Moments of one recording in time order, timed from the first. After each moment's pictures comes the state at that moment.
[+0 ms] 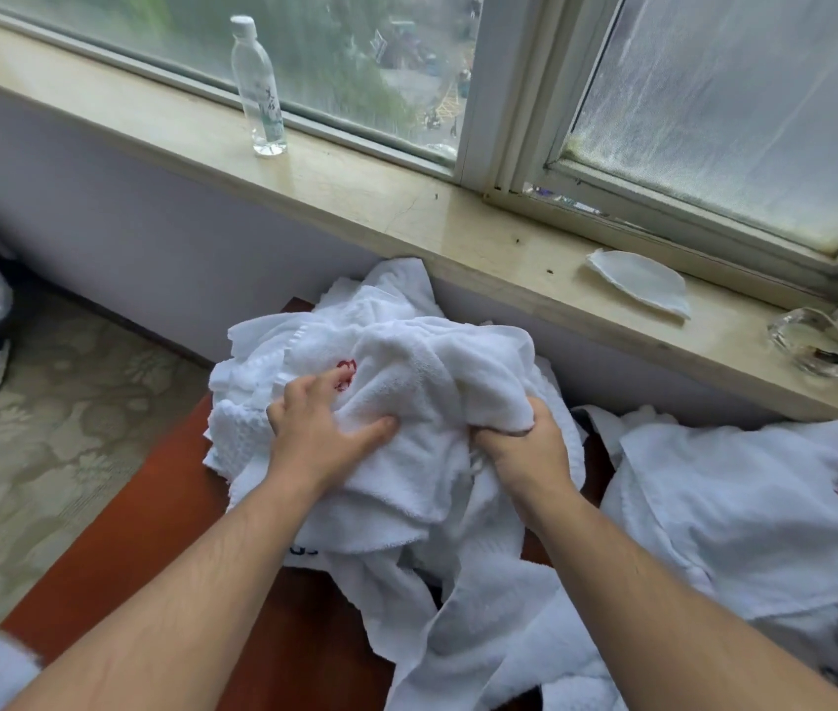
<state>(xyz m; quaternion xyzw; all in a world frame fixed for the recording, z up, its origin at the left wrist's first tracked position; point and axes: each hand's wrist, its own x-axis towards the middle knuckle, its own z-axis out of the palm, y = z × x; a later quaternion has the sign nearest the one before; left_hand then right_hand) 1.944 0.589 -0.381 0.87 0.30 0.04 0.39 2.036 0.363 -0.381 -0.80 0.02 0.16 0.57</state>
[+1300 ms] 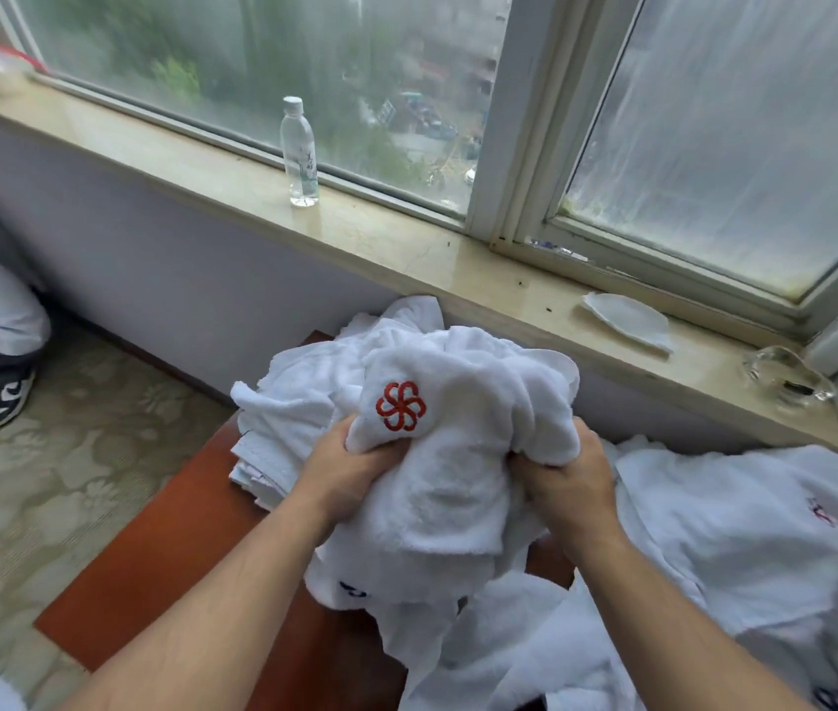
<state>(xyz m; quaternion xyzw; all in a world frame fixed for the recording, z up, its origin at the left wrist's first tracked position) 1.899 0.567 -0.336 0.69 0.21 0.04 0.70 1.996 0.335 -0.319 -0.87 -0.08 0.02 0.49</state>
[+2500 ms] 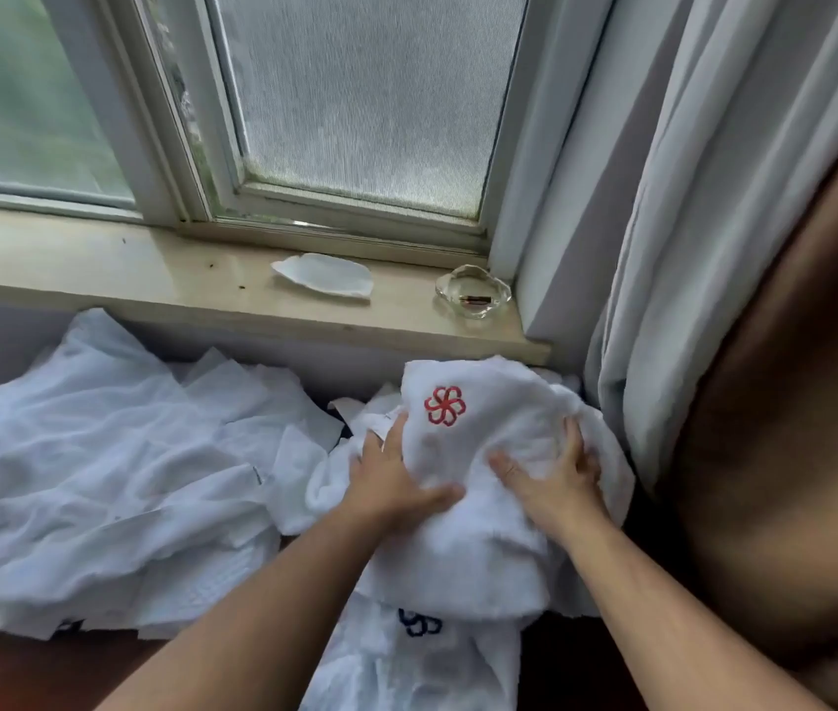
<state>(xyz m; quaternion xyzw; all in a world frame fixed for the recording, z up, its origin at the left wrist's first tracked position) 2.044 0.208 -0.378 0.90 0.03 -0.12 0.42 2.038 -0.002 -0.353 -0.89 0.21 0.09 0.39</state>
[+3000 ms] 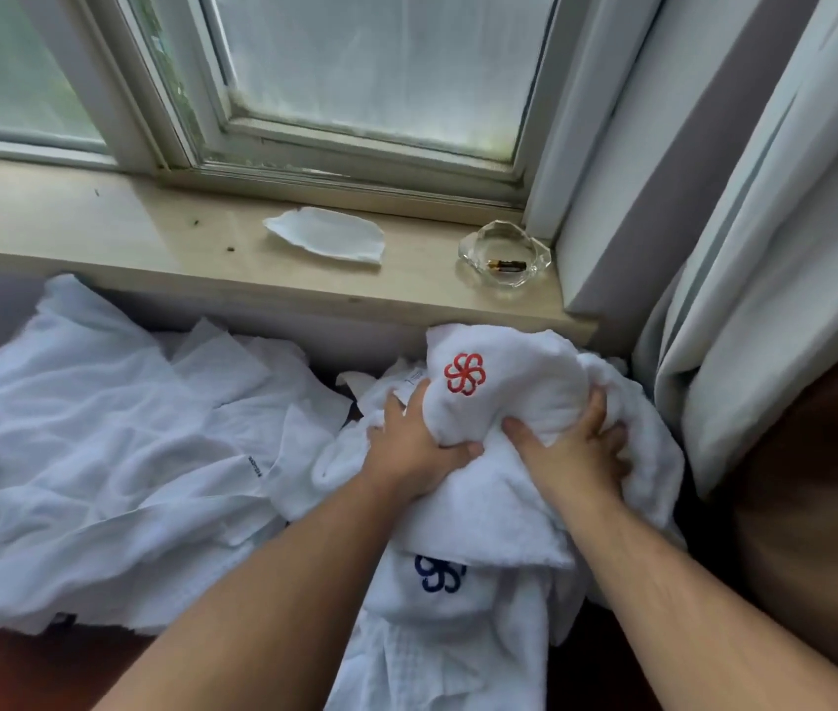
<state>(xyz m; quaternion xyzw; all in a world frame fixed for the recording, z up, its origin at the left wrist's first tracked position) 2.103 0.204 -0.420 0.89 0.08 -0.17 0.42 2.095 0.016 -0.391 -0.92 0.24 0.07 0.30</state>
